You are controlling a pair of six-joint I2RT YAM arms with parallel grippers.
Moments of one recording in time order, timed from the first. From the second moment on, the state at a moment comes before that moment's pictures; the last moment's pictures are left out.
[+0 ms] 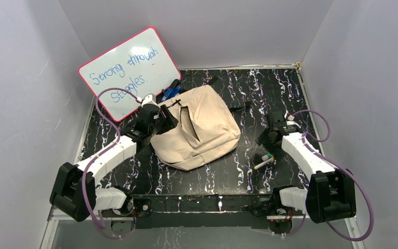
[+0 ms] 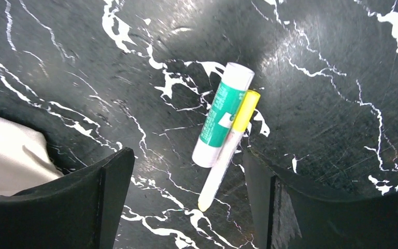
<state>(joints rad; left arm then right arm) -0.49 1.25 0.76 -0.11 -0.12 -0.75 0.20 1.20 0.74 -0.77 0.29 0.92</state>
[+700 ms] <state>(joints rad) -0.49 1.26 0.73 -0.09 -0.11 -0.75 0.20 1.18 0.64 -0.80 0.13 0.86</state>
